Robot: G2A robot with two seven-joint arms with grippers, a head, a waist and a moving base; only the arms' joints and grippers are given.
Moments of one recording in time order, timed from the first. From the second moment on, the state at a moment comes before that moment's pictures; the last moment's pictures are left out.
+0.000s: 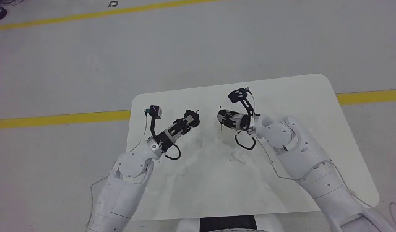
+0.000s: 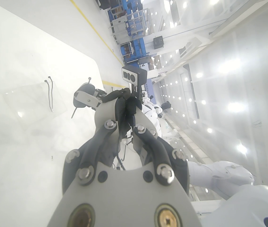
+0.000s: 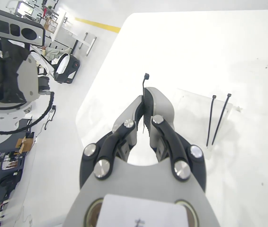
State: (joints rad) left arm 1.52 -1.14 -1.31 -1.65 -0.21 -0.34 -0.58; right arm -1.19 -1.33 1.10 -1.41 -0.64 -0.27 0.69
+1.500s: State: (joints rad) left arm 1.59 -1.15 -1.26 -1.65 -0.09 -0.34 -0.50; right arm -1.36 -1.23 0.94 -1.61 -0.80 -0.34 -0.11
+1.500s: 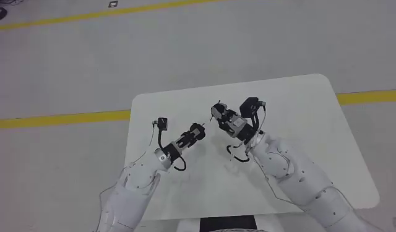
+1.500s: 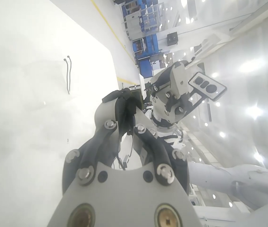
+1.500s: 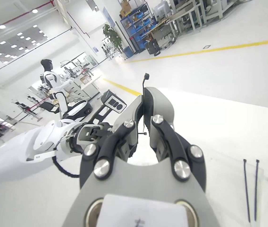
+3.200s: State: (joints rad) left arm 1.62 -1.15 -1.27 -1.68 -0.10 -0.34 -0.51; right arm -1.22 -1.22 0.68 -1.38 -0.86 -0.34 -0.53
